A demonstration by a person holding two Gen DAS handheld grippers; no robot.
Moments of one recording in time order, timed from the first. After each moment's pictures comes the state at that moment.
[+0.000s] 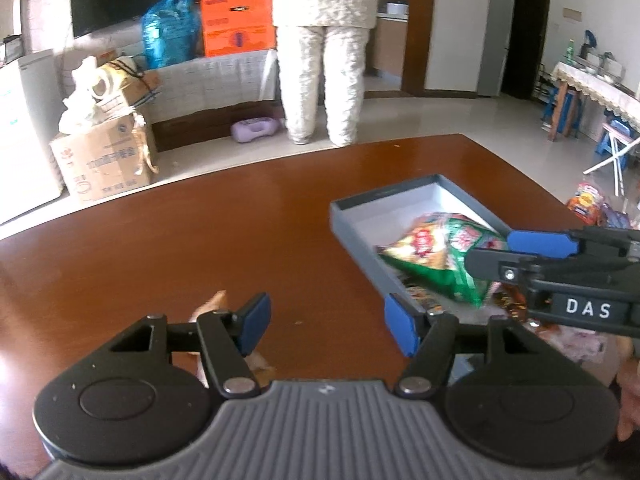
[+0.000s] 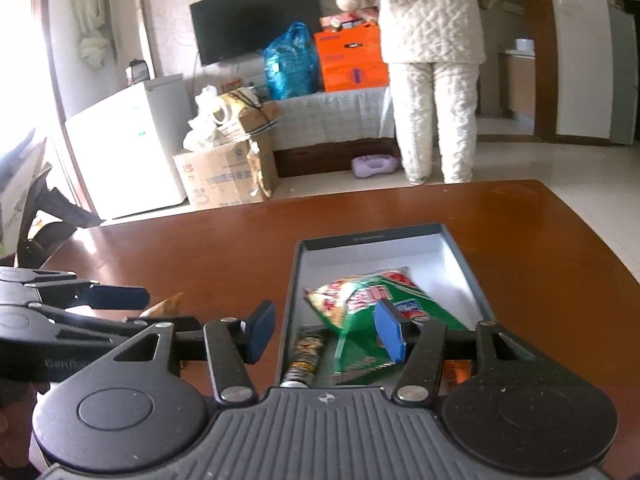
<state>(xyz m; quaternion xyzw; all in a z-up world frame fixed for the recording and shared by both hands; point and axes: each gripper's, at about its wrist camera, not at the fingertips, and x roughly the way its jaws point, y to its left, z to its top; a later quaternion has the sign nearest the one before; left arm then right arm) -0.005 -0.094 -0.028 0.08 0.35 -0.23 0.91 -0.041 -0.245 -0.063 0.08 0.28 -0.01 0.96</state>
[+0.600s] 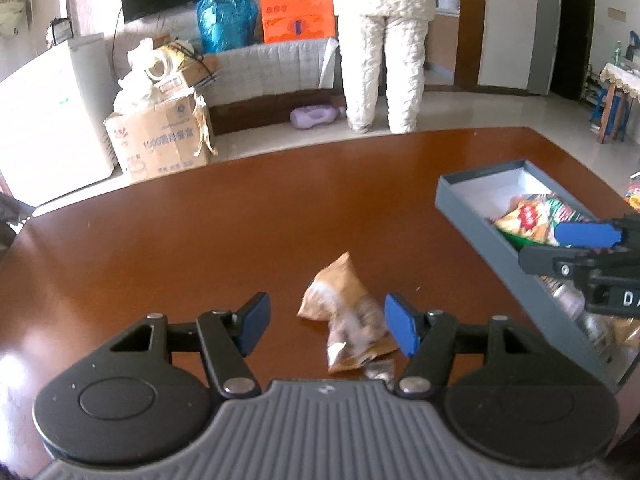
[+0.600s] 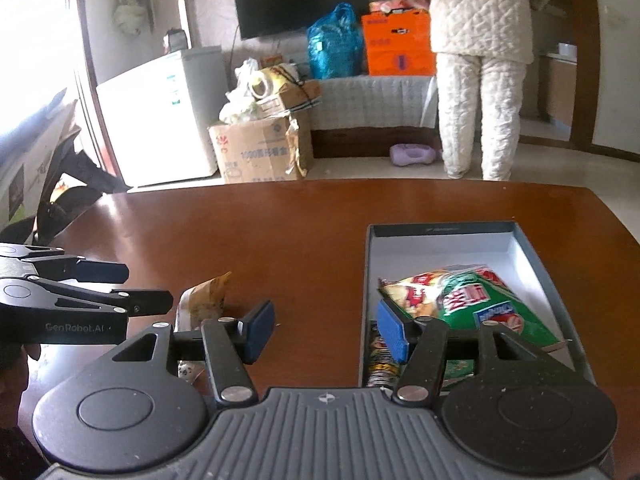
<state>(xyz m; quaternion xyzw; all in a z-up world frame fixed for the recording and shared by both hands) 0.003 -0.007 -0.039 0.08 0.36 -0.16 0.92 -0.016 -0.187 -0.070 0.04 0.30 0.04 0.95</state>
